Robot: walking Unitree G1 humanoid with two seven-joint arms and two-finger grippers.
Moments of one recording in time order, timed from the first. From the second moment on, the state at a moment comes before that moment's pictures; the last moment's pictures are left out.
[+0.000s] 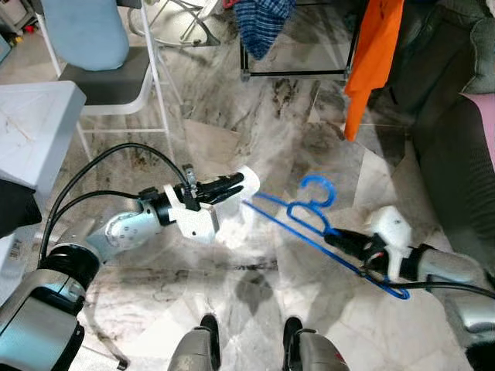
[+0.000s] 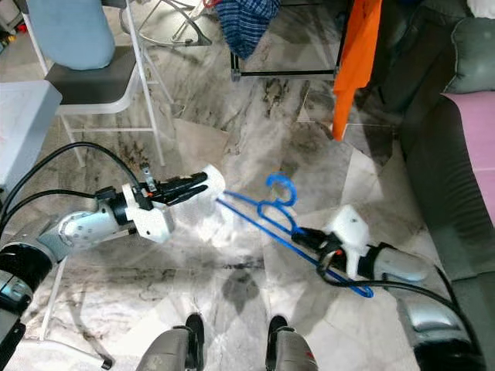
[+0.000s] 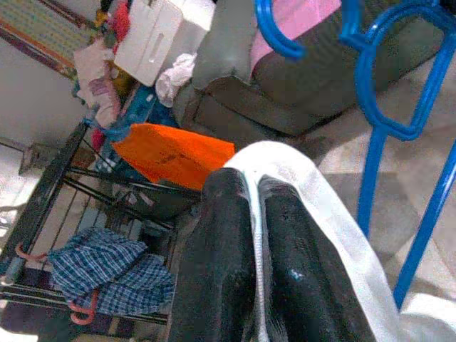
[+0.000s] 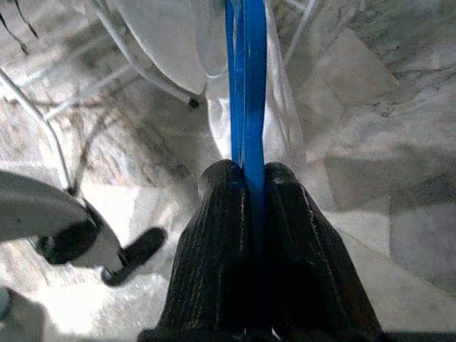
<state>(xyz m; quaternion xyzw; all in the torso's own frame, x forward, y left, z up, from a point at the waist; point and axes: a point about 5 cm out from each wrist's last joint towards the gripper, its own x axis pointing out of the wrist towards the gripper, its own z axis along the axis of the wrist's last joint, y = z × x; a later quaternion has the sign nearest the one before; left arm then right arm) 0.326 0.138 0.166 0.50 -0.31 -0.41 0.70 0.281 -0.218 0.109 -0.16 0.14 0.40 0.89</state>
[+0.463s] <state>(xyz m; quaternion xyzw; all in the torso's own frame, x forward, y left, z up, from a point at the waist) 0.324 0.130 0.161 0.47 -0.30 -0.41 0.72 0.307 -0.187 0.089 -0.19 0.12 0.39 0.89</state>
